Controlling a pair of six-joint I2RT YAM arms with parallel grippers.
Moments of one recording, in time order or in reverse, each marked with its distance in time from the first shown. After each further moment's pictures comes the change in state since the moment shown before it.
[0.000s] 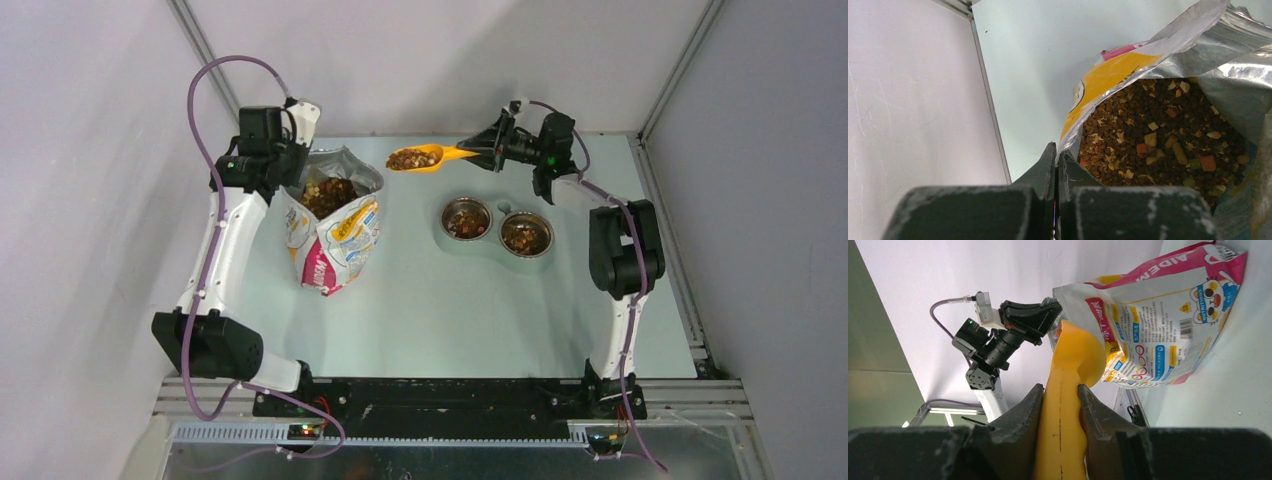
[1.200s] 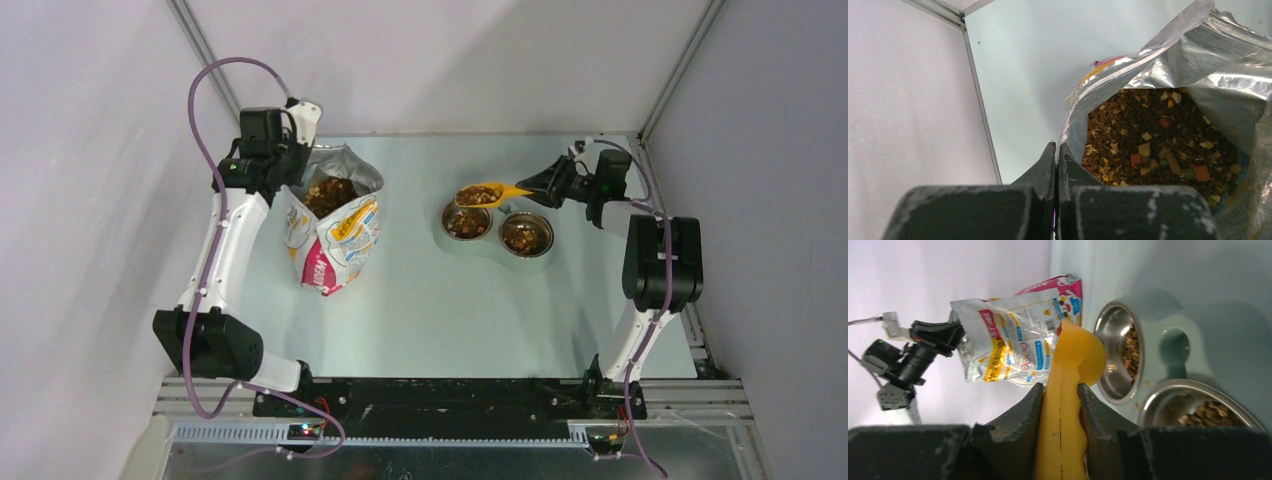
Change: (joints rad) left arm 0.006 0.001 -0.034 0.062 0.048 -0.011; right arm -0.301 -0.135 -0.370 -0.243 -0.008 -0.546
